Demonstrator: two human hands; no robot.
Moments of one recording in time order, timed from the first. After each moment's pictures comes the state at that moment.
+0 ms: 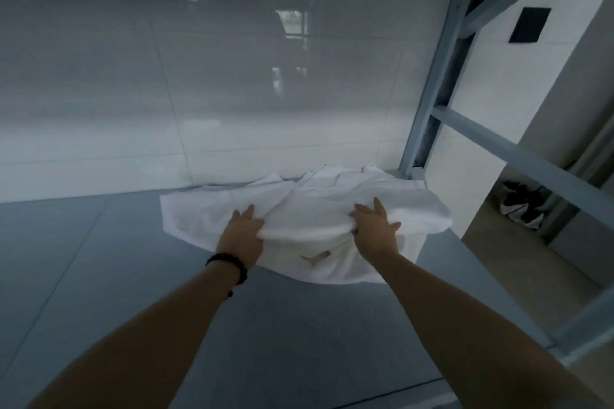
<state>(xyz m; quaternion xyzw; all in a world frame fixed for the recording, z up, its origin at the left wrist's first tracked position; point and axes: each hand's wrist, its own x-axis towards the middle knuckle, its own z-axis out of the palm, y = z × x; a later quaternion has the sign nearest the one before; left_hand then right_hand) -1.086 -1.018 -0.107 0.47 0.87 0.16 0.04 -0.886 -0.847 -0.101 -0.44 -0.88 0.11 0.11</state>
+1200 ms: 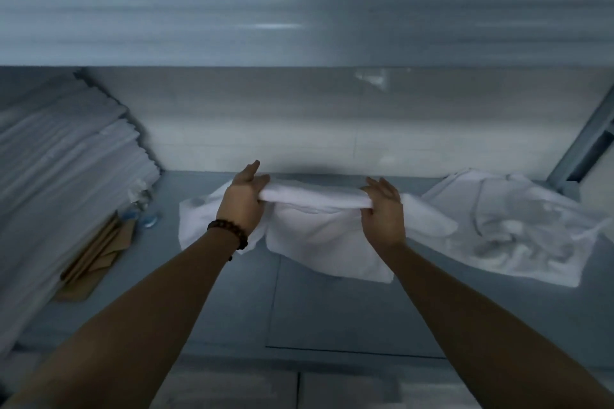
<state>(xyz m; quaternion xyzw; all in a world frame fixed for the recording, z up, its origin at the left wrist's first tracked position) -1.245 -1.397 0.037 0.39 0.87 0.30 -0.10 -1.082 -1.194 -0.002 -0.25 -0.86 0.27 0.35</state>
